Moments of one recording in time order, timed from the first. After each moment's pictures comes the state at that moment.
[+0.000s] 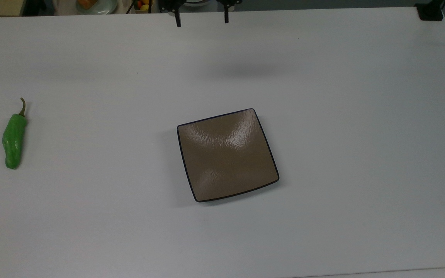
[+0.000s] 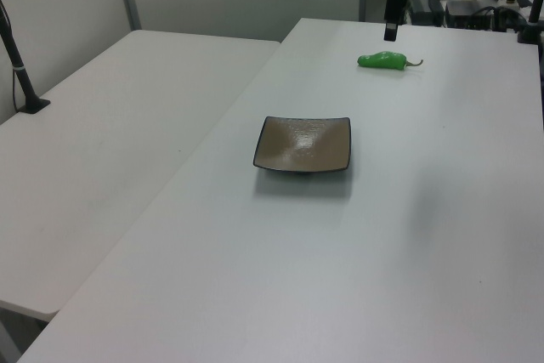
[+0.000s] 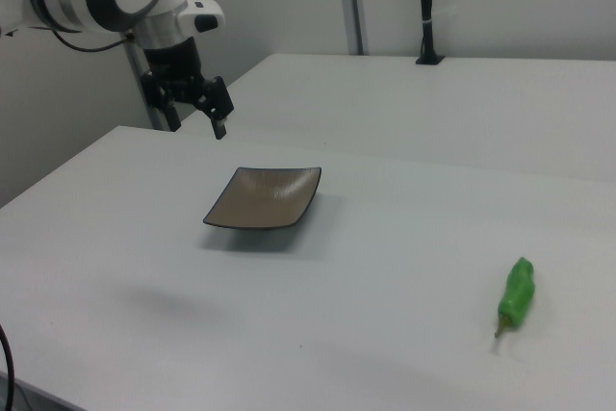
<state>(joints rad) 0.20 0.01 -0.04 -1.63 0.04 1.72 0.01</state>
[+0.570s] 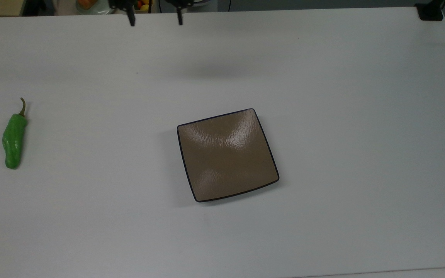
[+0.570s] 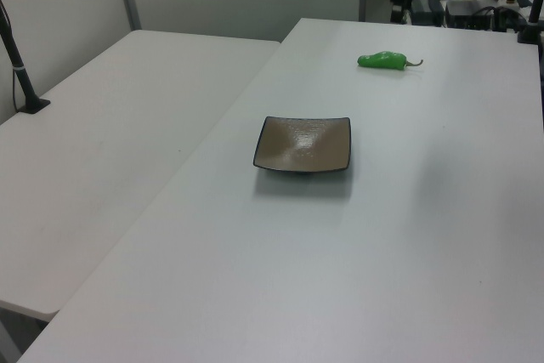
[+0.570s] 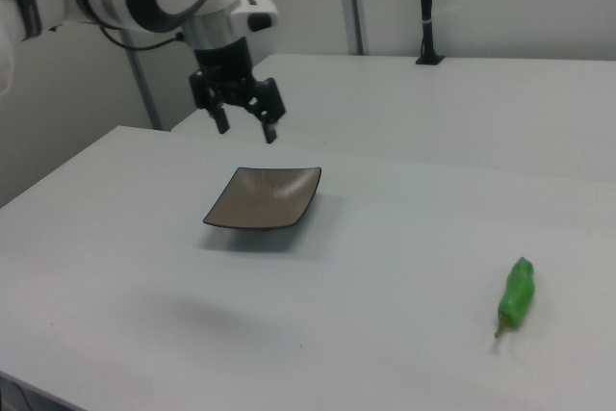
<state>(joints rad) 0.05 0.02 -0.05 -1.61 0.04 1.72 -0.09</state>
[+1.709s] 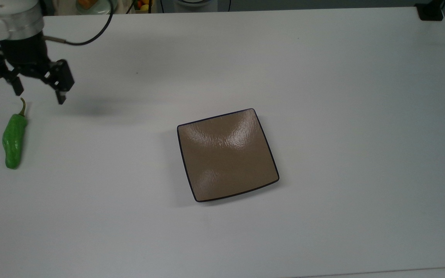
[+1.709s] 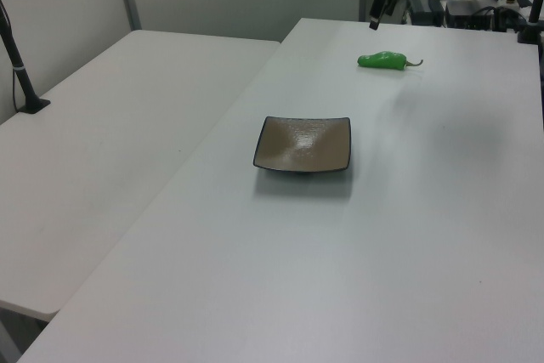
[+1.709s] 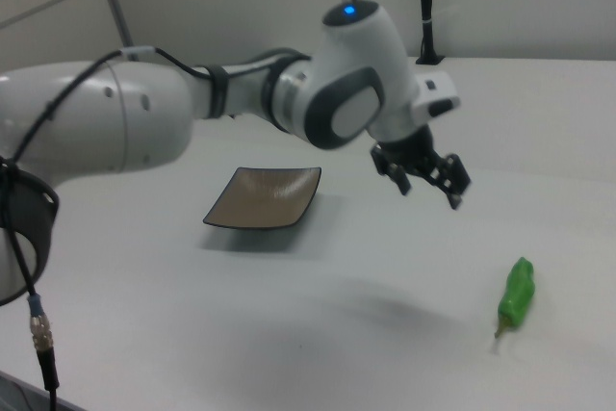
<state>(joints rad) -0.27 0.36 -0.06 -1.55 0.01 2.23 -0.22</state>
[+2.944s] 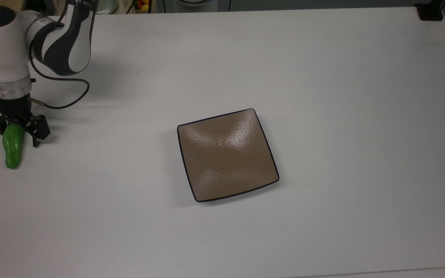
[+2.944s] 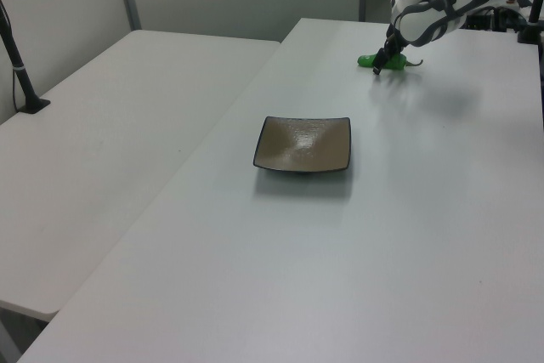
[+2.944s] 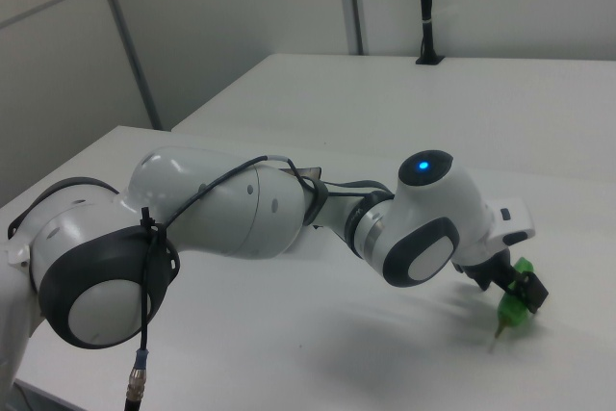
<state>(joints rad) -0.40 0.70 -0.06 -1.54 0.01 2.68 -0.23</state>
